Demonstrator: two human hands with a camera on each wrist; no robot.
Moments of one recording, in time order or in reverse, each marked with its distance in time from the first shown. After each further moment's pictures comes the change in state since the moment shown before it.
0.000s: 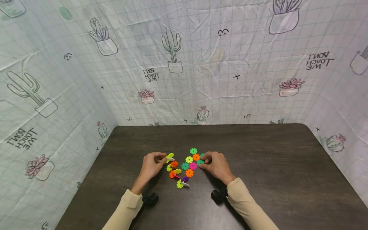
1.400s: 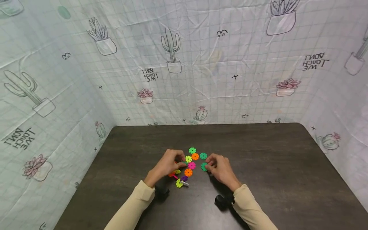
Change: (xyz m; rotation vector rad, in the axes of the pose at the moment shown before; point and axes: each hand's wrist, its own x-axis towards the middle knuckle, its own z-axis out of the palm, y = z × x) left_hand 0.020 0.044 0.031 0.114 -0.426 0.297; right_hand -0.027 -0.001 -0.013 0.152 -0.045 0.075
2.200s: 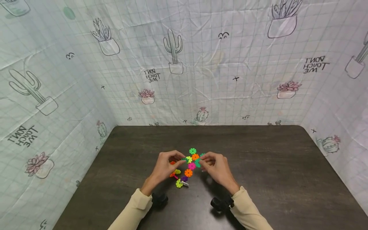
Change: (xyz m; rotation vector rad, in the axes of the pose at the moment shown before) left_hand -0.021 0.007 0.003 -0.247 0.285 0.134; right_hand -0.006 -0.031 0.002 0.147 0.050 -0.040
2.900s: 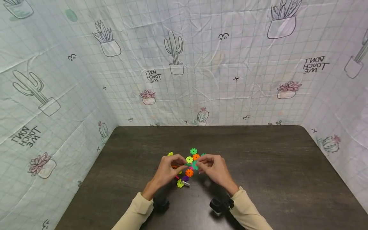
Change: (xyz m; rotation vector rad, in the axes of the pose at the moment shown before) left_hand -0.013 0.005 0.006 -0.083 -0.044 0.005; right_hand -0.004 -0.010 0.004 0.101 -0.078 0.026
